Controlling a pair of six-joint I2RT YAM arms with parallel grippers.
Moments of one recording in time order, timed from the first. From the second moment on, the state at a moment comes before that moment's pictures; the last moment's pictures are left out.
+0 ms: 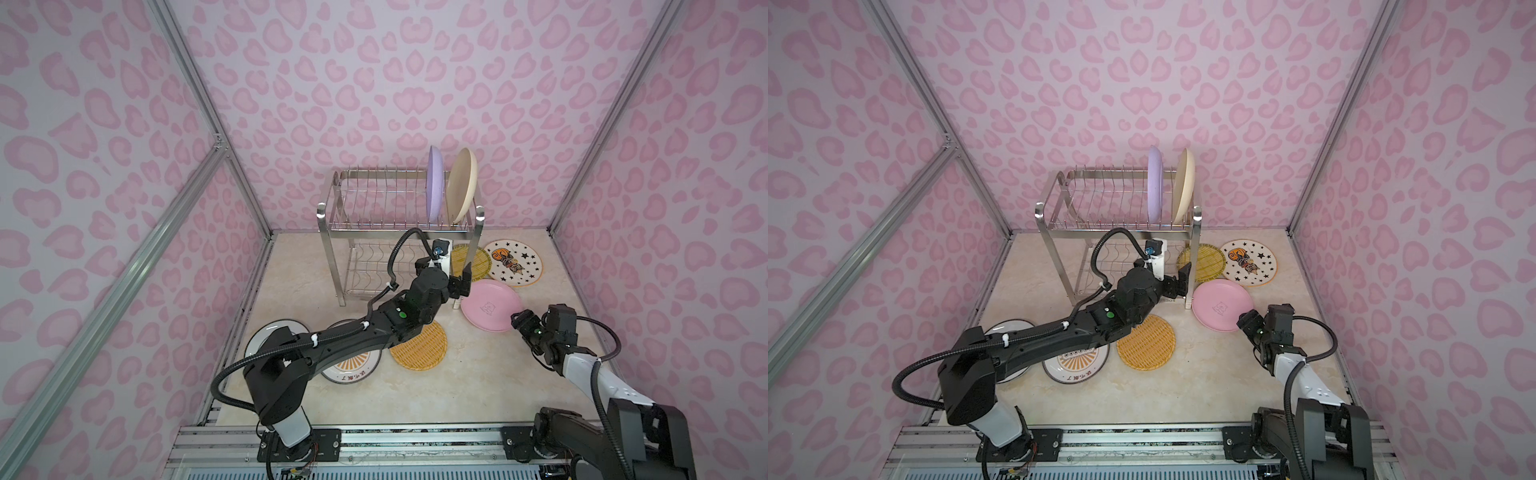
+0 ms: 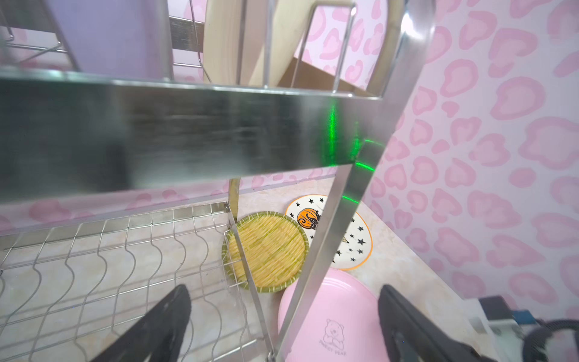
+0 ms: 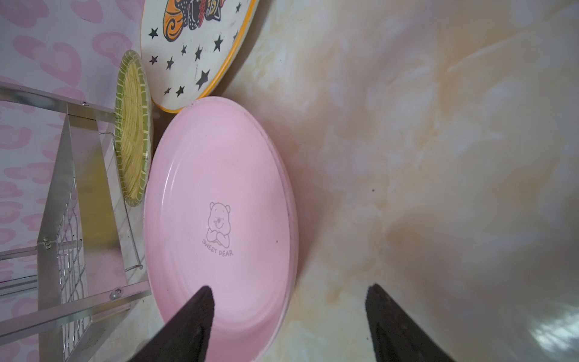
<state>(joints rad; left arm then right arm) -1.00 1.63 1.23 0.25 -0.44 -0.27 -0.15 1.16 0.39 -0.03 -0.20 0.79</state>
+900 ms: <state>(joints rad) -0.99 0.92 0.76 0.01 -0.47 -0.49 -0.14 1.36 0.46 0.04 -0.25 0.80</state>
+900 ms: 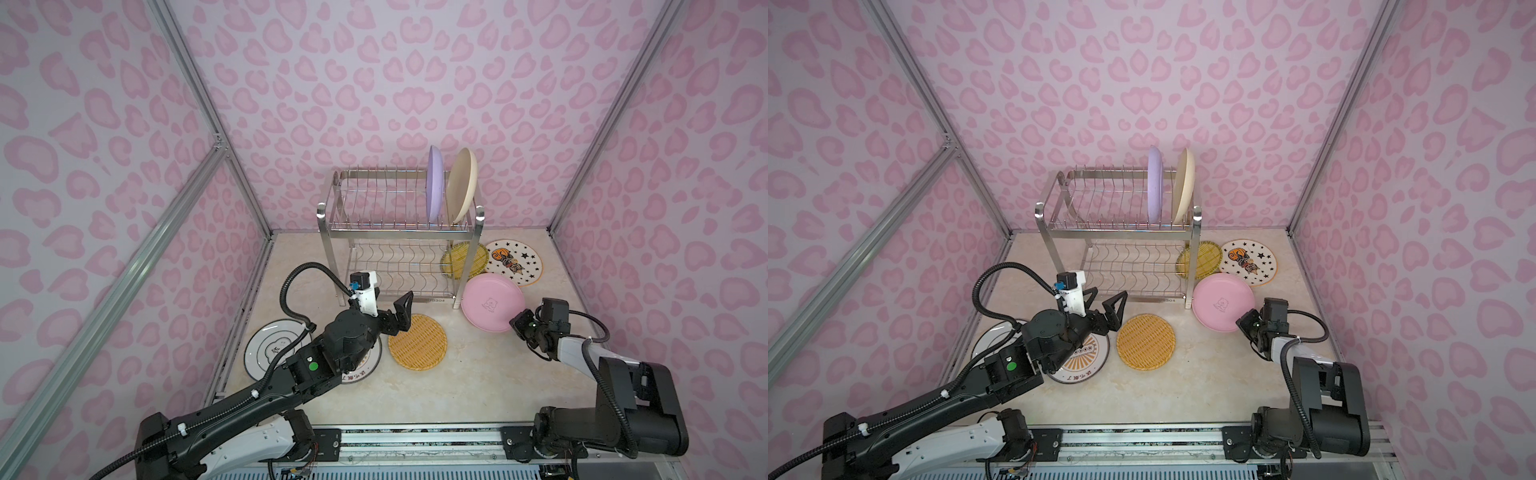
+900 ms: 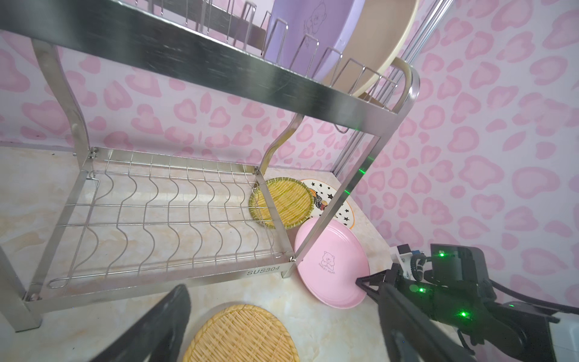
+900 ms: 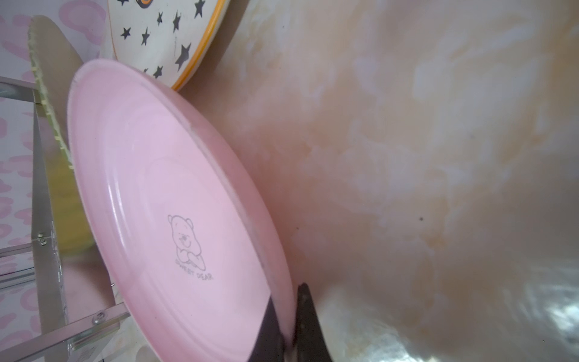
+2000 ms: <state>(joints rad) -0.95 0.94 0.85 -0.18 -0.27 -0.68 -0.04 0.66 0.62 -0.53 0.18 0.62</state>
